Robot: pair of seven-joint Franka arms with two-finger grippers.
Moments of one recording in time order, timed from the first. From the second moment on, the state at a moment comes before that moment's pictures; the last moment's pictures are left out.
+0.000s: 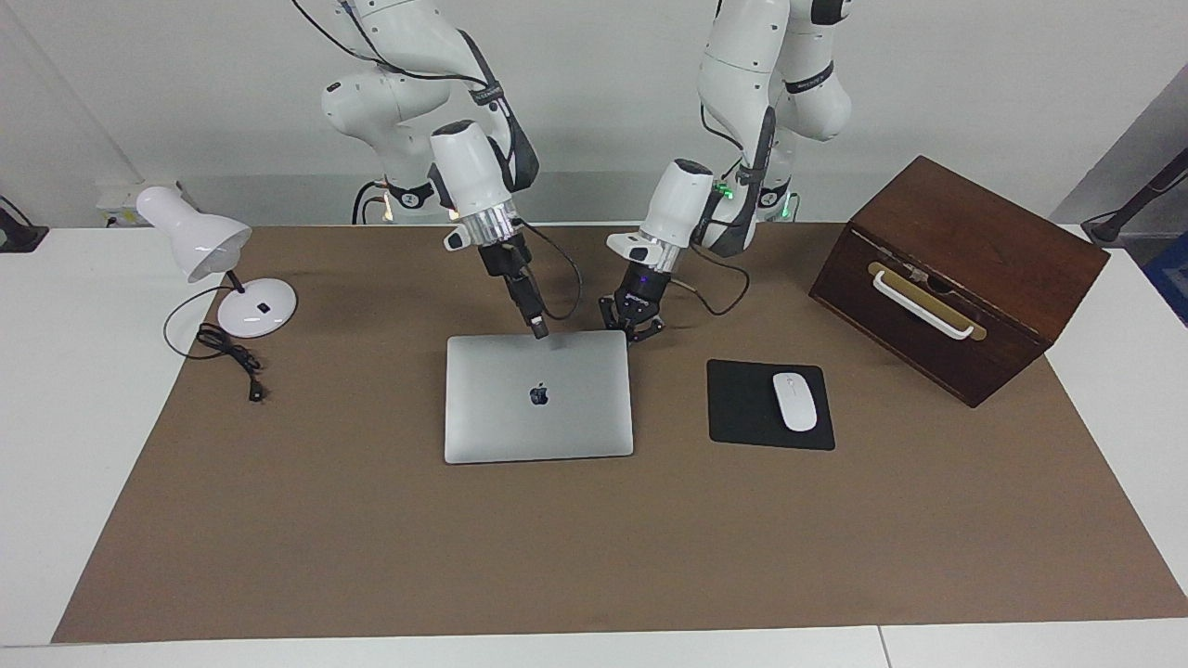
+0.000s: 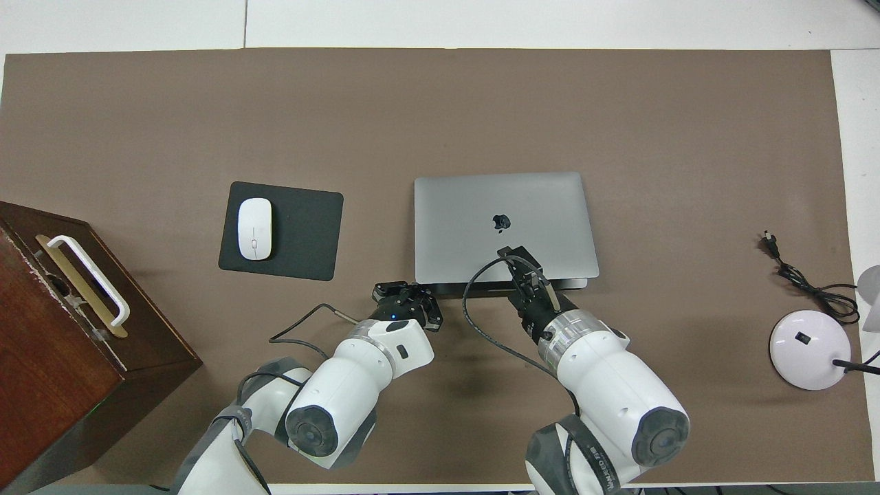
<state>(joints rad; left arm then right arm) -0.86 0.25 0.07 -2.52 -0.18 3.49 -0.06 0.55 -0.02 0.00 -2.62 0.10 3.30 1.66</state>
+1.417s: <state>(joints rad) -0.85 0.25 0.07 -2.52 -0.14 3.49 -0.02 0.55 0.01 0.00 -2.57 0.10 3.31 1.66</state>
